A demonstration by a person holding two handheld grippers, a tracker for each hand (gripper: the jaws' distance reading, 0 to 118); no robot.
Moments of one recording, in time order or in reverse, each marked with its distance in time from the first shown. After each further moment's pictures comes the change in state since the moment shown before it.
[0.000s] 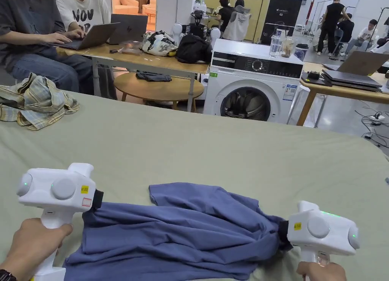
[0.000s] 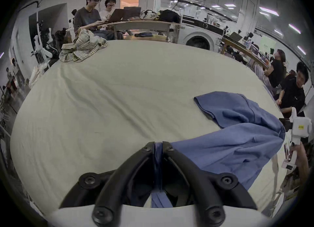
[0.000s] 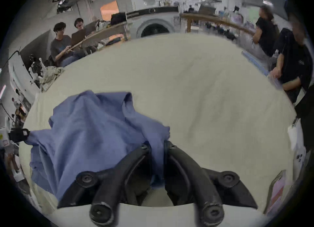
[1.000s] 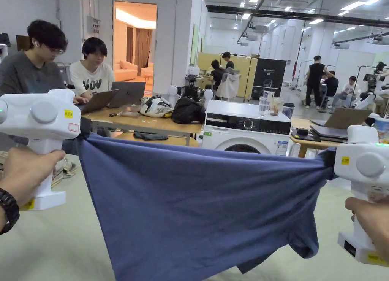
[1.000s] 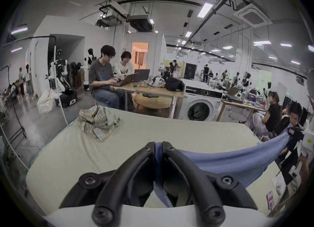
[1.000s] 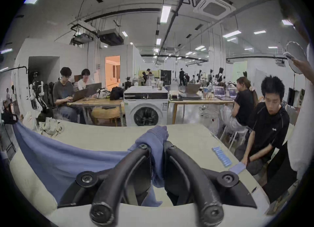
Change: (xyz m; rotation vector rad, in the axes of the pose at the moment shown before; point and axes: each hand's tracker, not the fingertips) left arm -0.001 0.221 0.173 0.473 0.036 0.037; right arm -0.011 0.204 0.215 0.579 -0.099 0.077
